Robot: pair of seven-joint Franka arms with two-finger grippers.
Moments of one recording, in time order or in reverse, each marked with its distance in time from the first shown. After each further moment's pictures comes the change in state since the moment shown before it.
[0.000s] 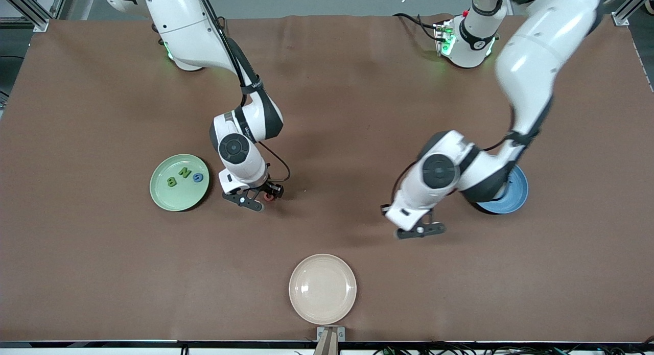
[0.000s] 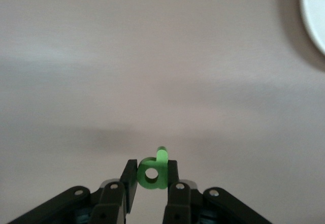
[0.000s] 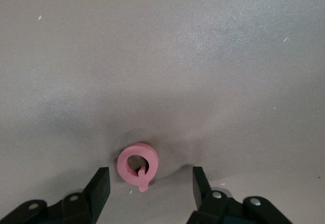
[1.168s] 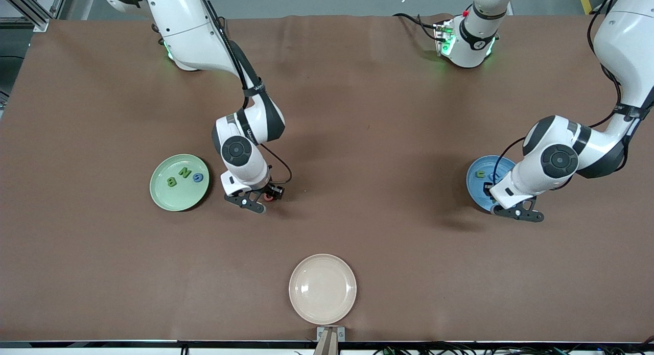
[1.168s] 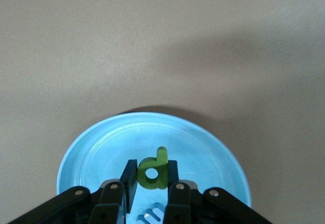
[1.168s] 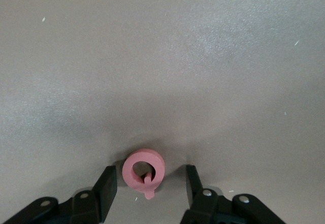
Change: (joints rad) left arm 0.629 -0.114 -0.160 -0.435 0.264 0.065 0.483; right arm 0.001 0.022 0.000 0.025 0.001 0.000 0.000
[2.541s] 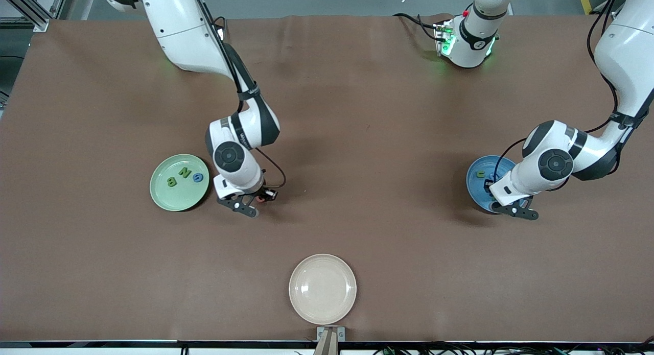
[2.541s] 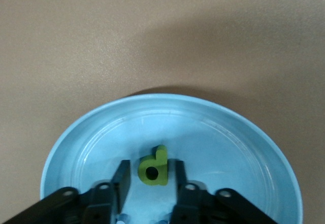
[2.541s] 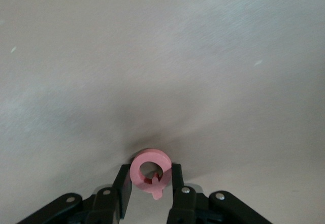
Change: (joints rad) left arm 0.031 0.063 0.022 -0.029 0.079 0.030 0.039; right arm -0.044 -0.007 -0.024 0.042 0.003 -0.117 -0.011
